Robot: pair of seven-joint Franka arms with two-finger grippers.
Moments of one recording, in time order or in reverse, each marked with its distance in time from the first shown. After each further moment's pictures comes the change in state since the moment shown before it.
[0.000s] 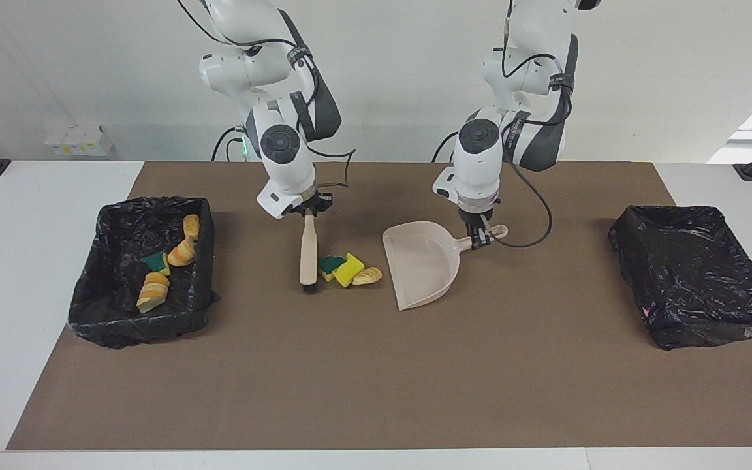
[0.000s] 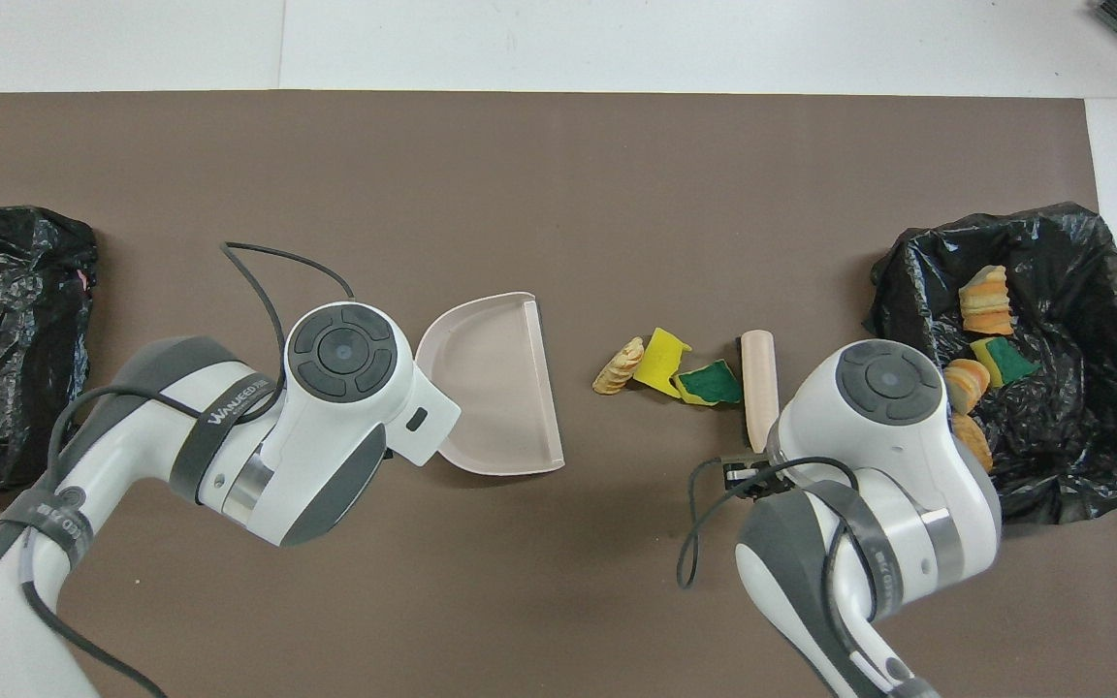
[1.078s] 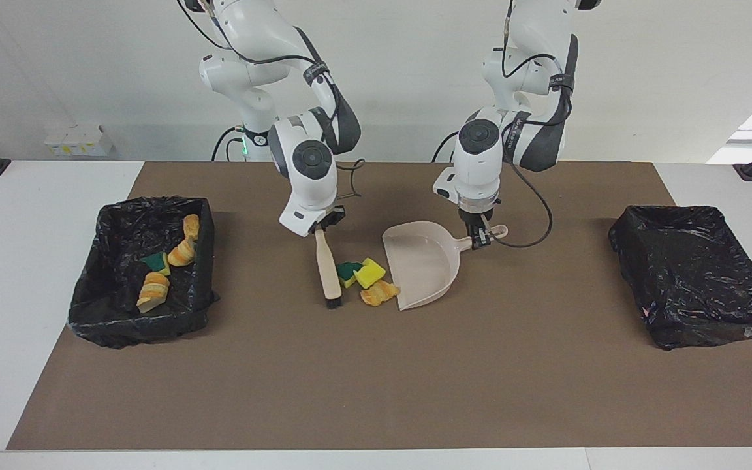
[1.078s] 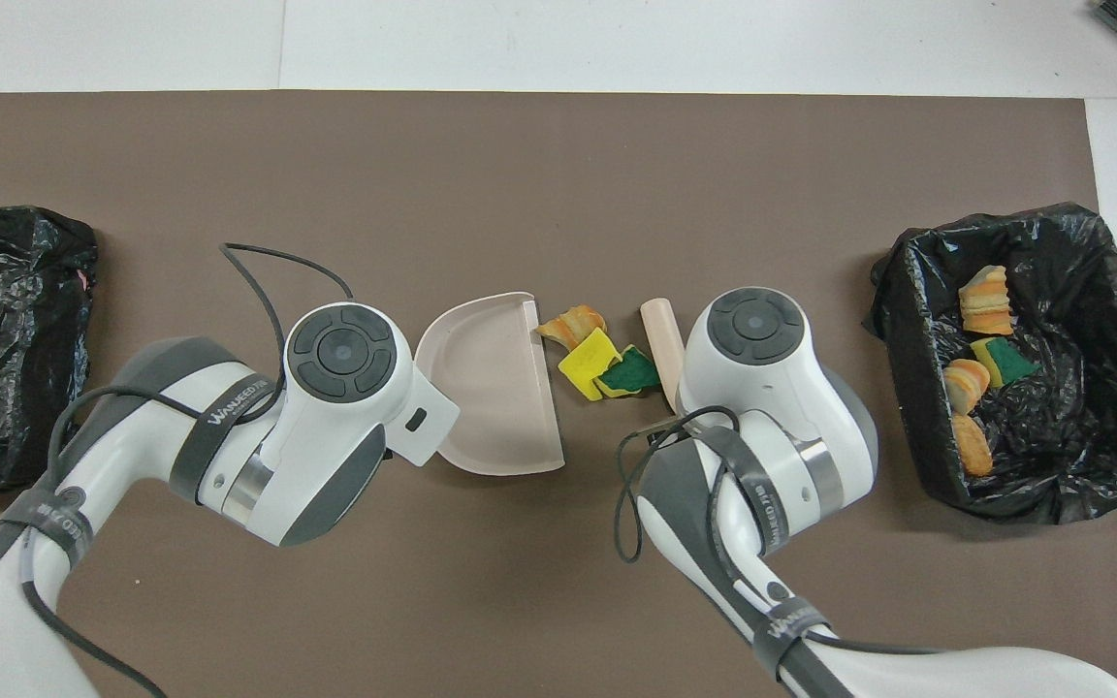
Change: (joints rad) left arm 0.002 0.000 0.001 -0.002 0.000 0.000 -0.002; right arm 0.085 0.140 -0.001 0.124 -0.137 0.017 -0.069
